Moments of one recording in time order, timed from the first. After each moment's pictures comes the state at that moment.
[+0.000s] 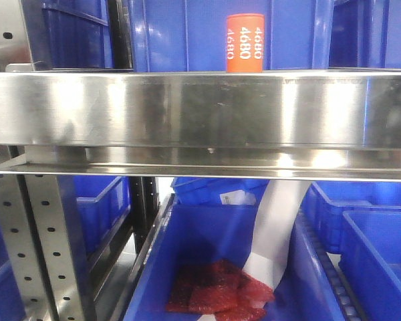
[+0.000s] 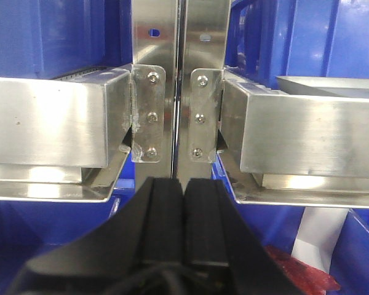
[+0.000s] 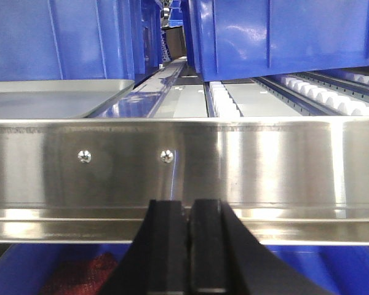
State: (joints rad) left arm -0.15 -0.01 0.03 -0.07 0.07 0.03; right arm -0.07 -0.01 0.03 0.06 0.09 0.03
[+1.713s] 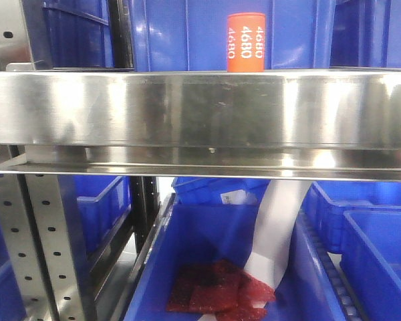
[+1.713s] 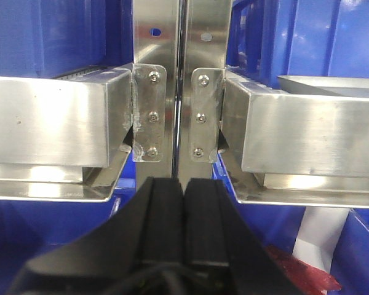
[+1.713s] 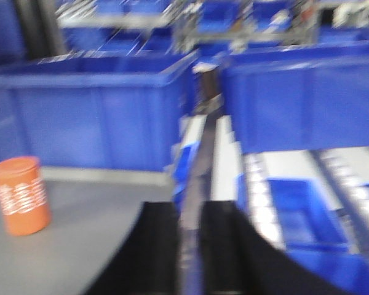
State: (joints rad) left arm -0.15 -0.01 0.03 -0.07 0.07 0.03; right arm 0.06 0.61 -0.62 0.06 0.19 0.03
